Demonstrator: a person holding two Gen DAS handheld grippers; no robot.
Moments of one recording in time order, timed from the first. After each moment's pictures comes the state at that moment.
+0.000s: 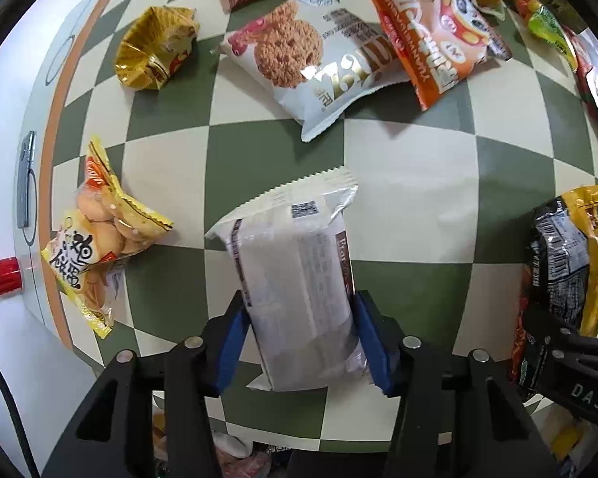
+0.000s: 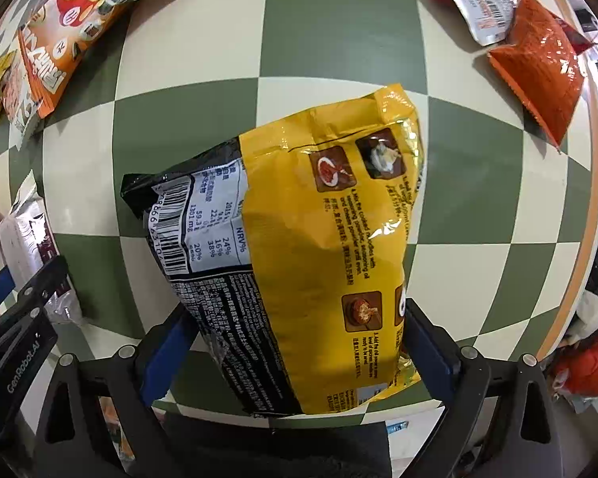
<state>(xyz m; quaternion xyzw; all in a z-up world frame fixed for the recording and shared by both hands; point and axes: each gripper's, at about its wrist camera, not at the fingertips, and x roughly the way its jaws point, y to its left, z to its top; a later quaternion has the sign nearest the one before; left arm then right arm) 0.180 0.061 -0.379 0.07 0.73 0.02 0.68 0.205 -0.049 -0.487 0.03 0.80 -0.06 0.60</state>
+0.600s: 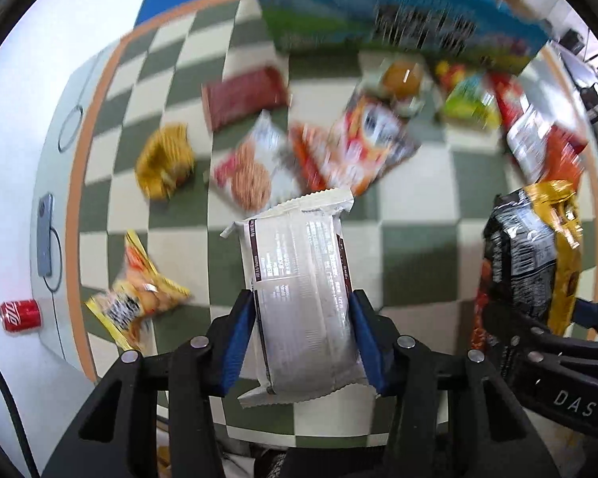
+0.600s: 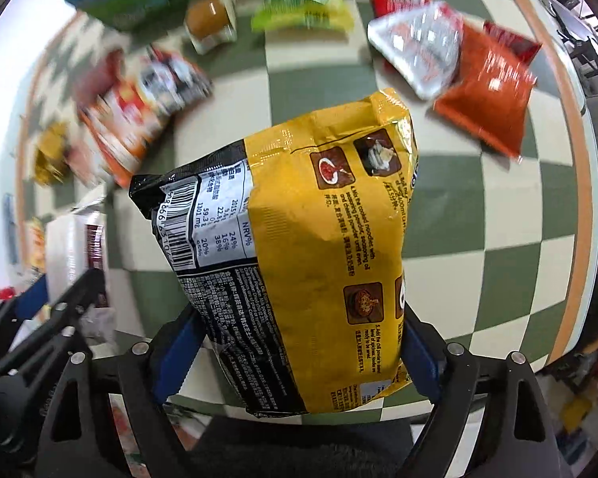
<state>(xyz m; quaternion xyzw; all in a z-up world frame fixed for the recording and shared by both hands) 0.195 0.033 -0.270 0.08 0.67 -0.02 0.74 0.185 -0.096 -0.407 0.12 0.74 -0.03 0.67</state>
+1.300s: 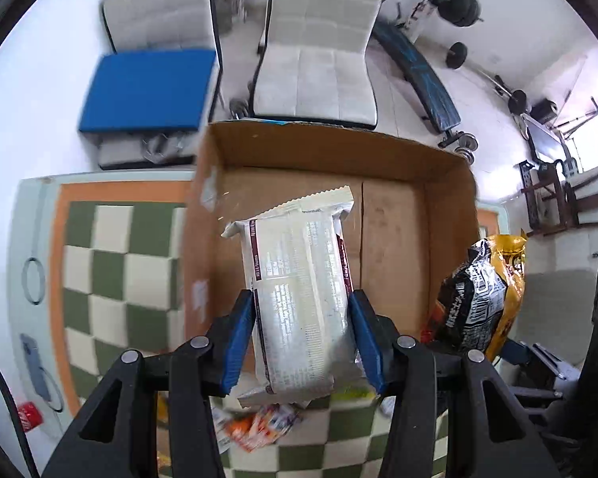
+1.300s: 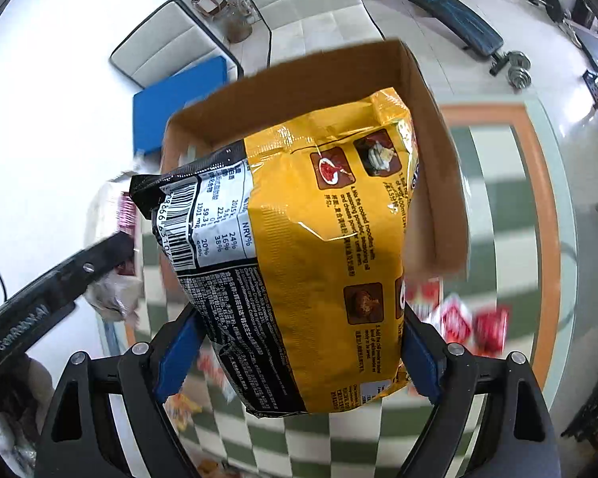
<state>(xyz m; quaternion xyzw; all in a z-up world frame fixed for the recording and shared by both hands) 0.524 -0.049 -0.182 -0.03 0.66 -0.08 0.75 0.441 -0.207 -0.240 0.20 0.65 0.03 0.73</state>
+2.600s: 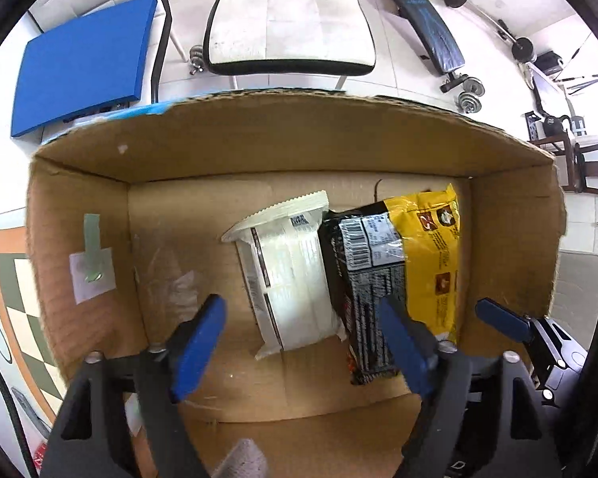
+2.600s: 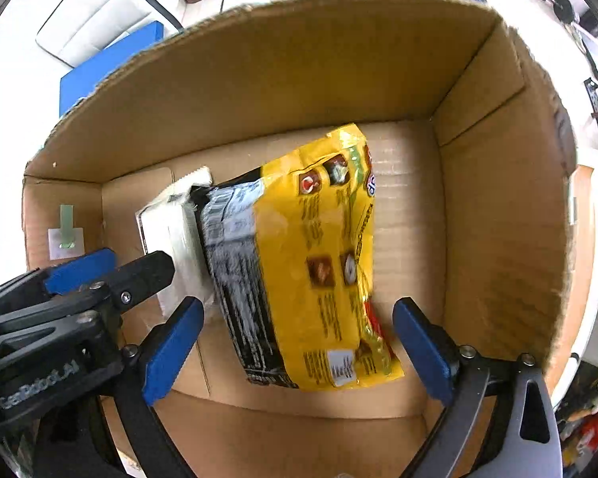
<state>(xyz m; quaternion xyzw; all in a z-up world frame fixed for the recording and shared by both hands) 0.605 -0.090 -0.280 0.00 0.73 -0.12 0.67 0.578 -0.198 -0.324 0.14 0.72 -0.01 0.68</state>
